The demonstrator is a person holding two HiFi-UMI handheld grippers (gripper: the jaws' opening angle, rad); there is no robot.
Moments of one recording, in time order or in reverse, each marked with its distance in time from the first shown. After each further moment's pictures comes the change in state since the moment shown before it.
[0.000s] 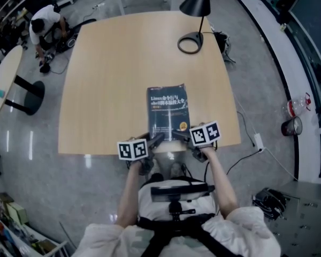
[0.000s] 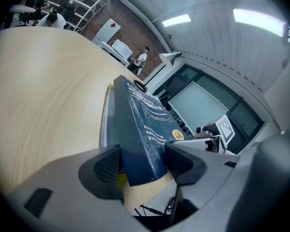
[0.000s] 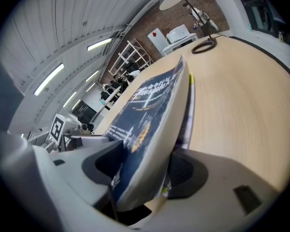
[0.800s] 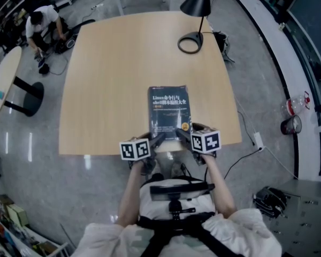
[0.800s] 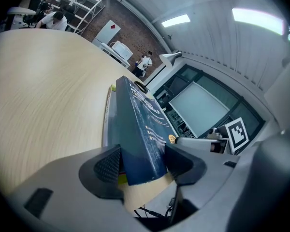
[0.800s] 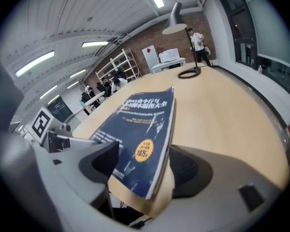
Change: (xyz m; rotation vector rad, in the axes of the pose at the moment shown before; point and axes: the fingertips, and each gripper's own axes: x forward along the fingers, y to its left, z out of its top) left arm 0.000 0.002 0.000 0.008 -0.013 0.016; right arm -0.028 -0.014 0.009 -0.069 -0.157 -0.296
